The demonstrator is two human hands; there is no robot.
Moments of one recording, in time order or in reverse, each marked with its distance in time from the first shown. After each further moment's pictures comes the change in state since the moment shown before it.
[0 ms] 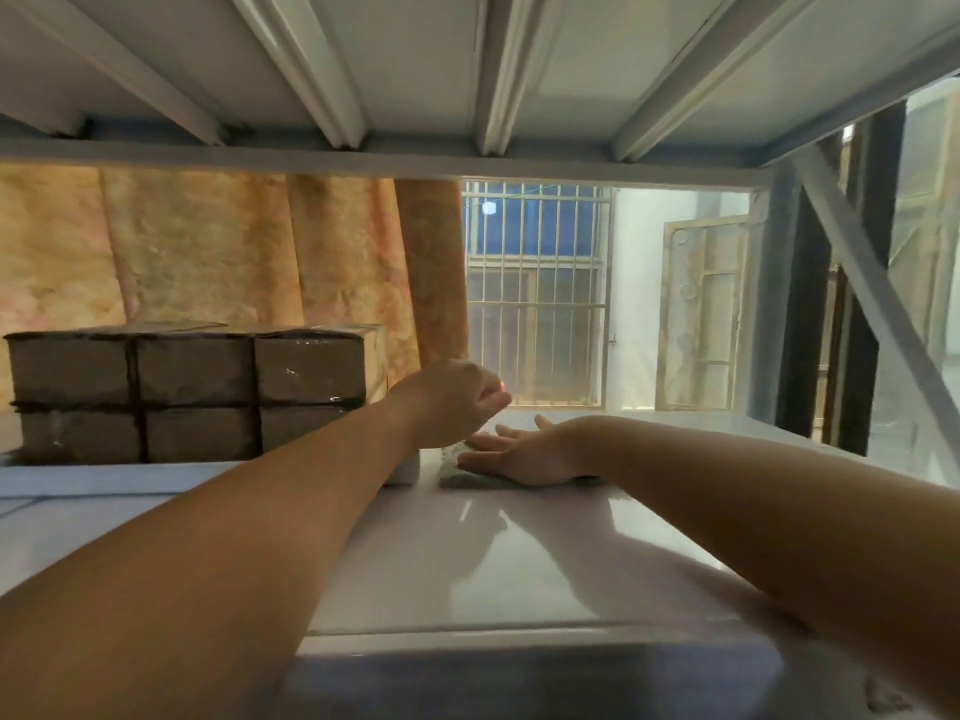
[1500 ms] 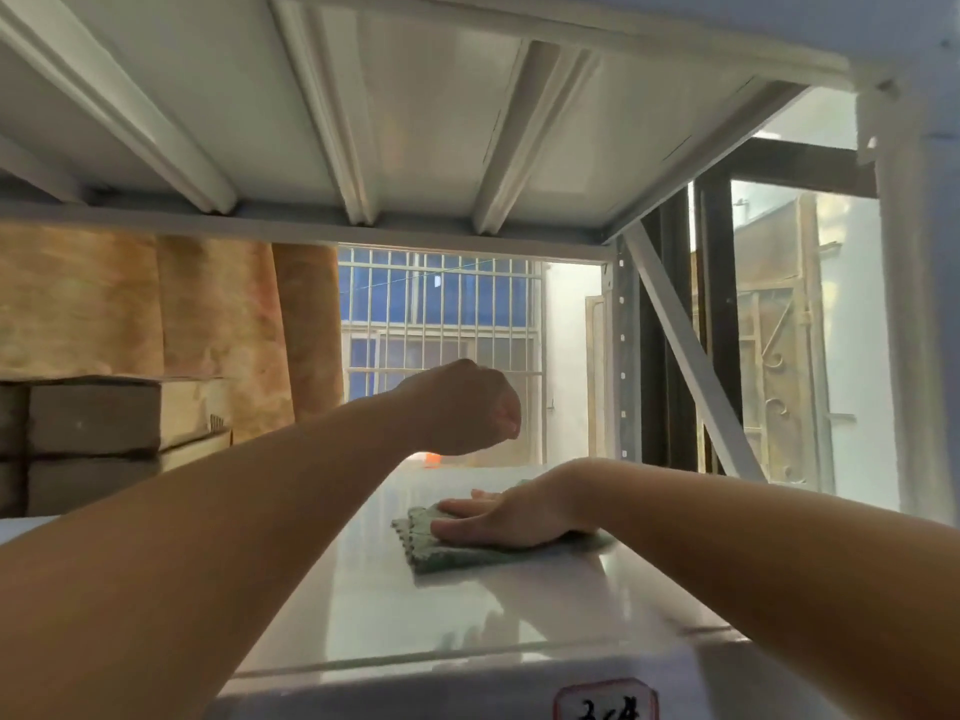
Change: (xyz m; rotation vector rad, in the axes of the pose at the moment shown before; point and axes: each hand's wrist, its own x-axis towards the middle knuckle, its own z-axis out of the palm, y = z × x) left_hand 0.047 0.168 -0.009 0.168 0.018 0.227; right_hand -0.119 0.090 0.007 0.109 -0.084 0.150
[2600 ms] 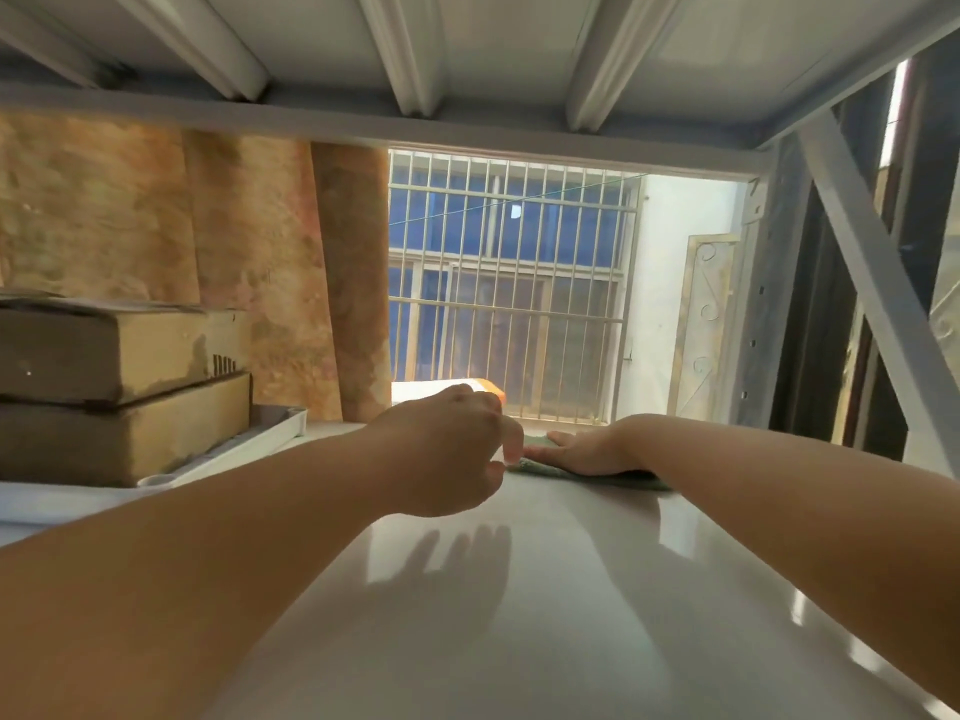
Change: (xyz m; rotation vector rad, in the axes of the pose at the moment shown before) left_hand 0.000 -0.058 0.068 0.038 -0.124 -0.171; right_hand 0.153 0.082 -0.043 -0.041 -0.003 0.186
